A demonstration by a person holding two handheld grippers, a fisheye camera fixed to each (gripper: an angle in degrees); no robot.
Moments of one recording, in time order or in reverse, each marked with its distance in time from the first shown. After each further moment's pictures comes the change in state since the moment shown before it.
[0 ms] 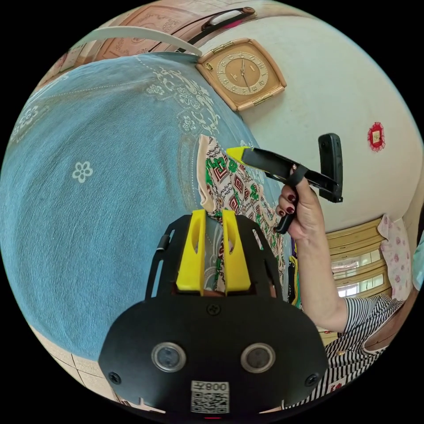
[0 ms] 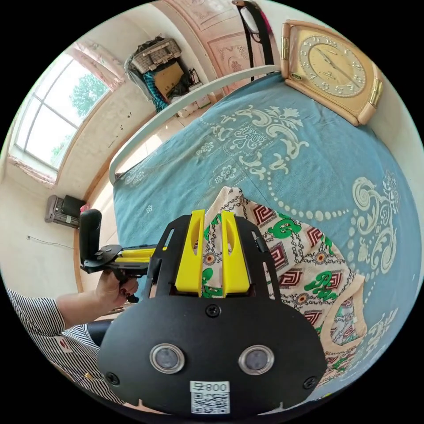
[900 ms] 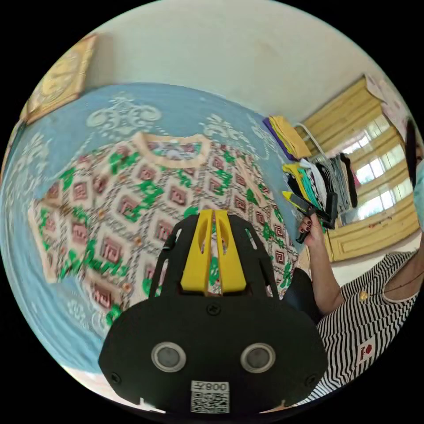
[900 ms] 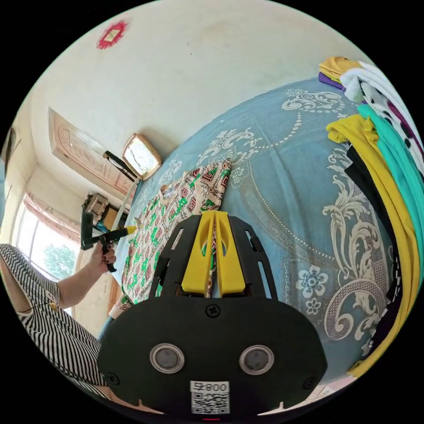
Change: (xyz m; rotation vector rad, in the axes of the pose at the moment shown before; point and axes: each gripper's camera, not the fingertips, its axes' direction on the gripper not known) left arm 0.377 0.010 0.227 -0.435 -0.095 0.679; right arm 0.182 0.624 -0.254 0.697 0.070 0.803
